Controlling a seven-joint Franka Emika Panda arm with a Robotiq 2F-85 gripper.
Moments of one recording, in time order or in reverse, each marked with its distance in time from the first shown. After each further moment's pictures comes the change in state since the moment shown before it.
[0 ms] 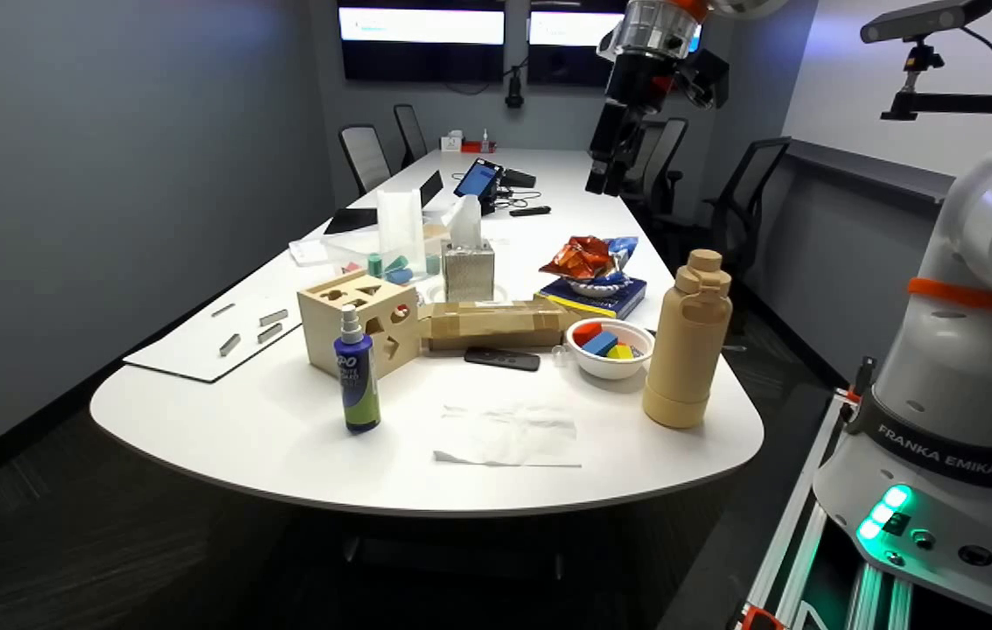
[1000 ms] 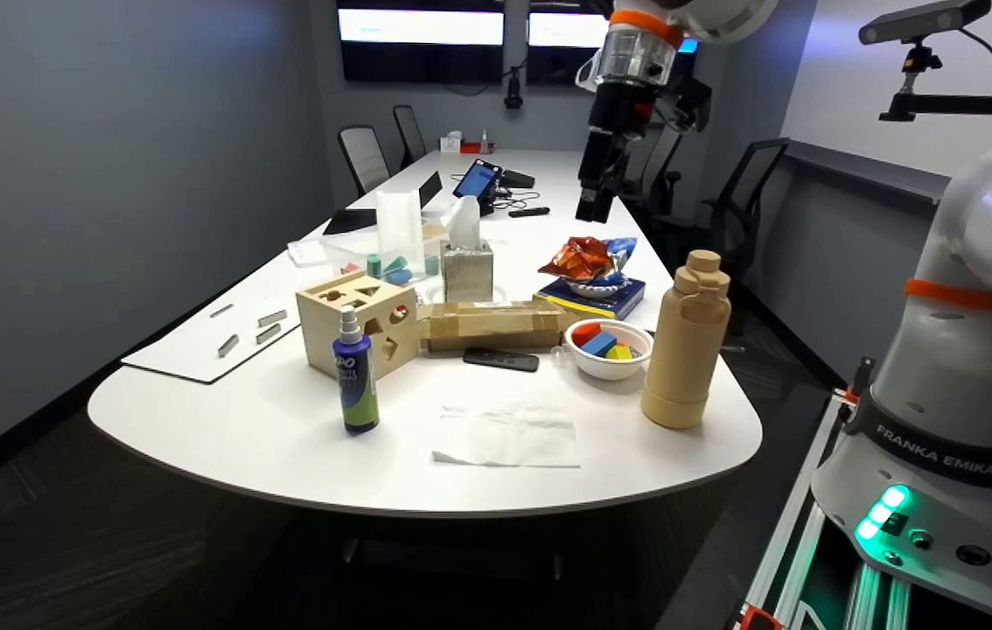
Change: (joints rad) arm 0.031 0.081 0.021 -0.004 0.053 0.002 -0.037
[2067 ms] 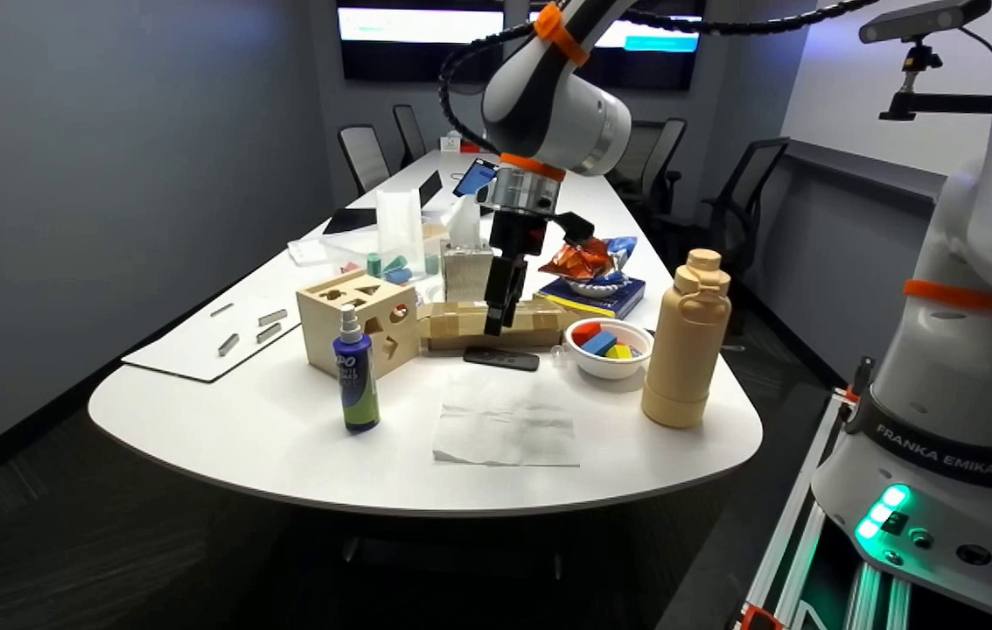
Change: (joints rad) arm 0.034 0.587 0.176 0.180 0.333 0.295 -0.342
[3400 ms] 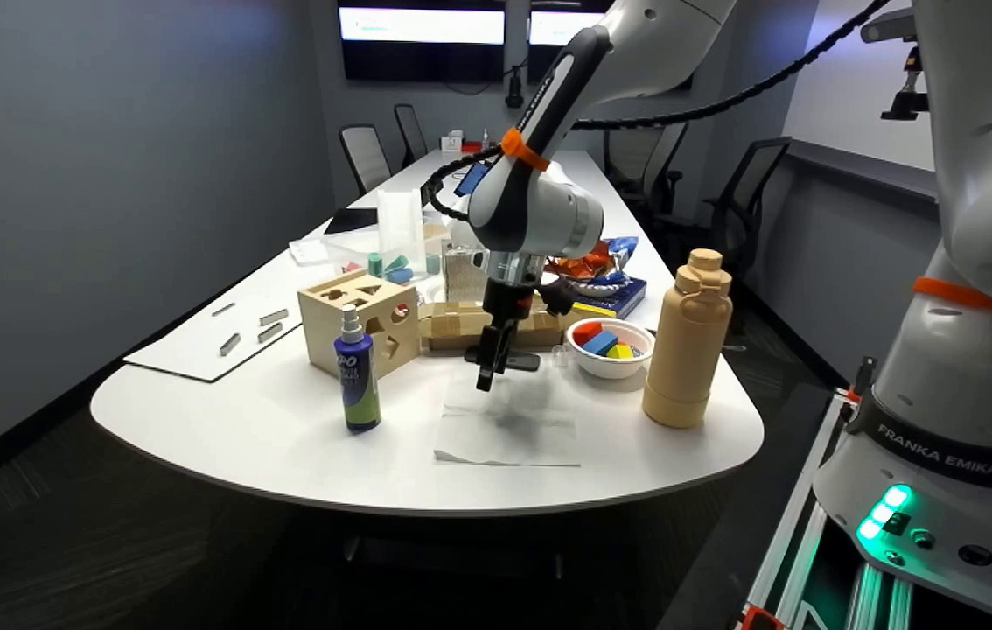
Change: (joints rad) arm -0.241 0.340 0.227 0.095 -0.044 0.304 -0.032
